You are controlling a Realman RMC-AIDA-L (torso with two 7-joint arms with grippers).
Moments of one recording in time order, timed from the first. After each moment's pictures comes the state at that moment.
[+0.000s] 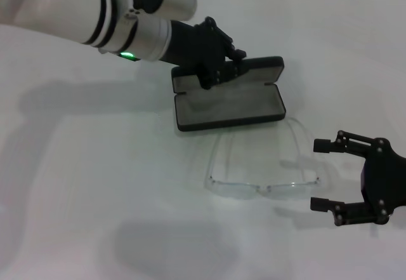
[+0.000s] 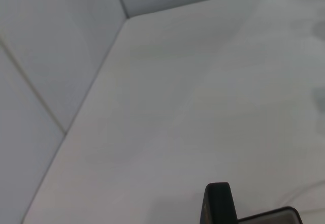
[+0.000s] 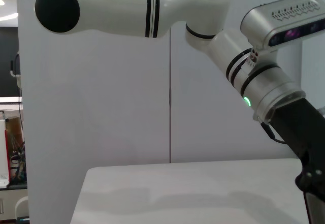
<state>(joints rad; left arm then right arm) -0.80 -2.09 1.27 0.84 2.09 1.15 -1.43 0.39 1.98 -1.06 -0.50 -1.60 -1.72 0.85</state>
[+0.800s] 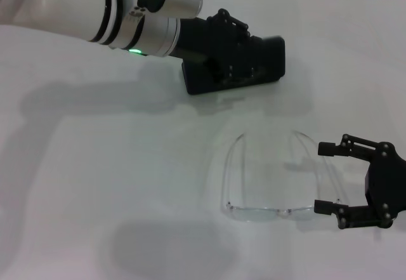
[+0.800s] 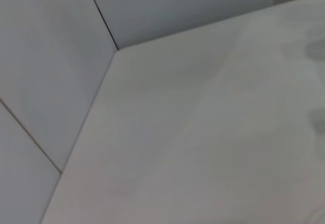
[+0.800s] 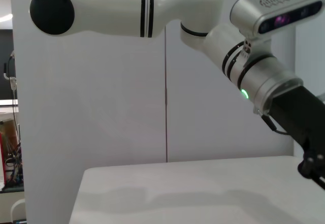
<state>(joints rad) -0.78 -2.09 1.29 0.88 2.01 1.15 -1.38 0.37 1.98 -1.05 -0.50 -1.60 -1.73 0.85</state>
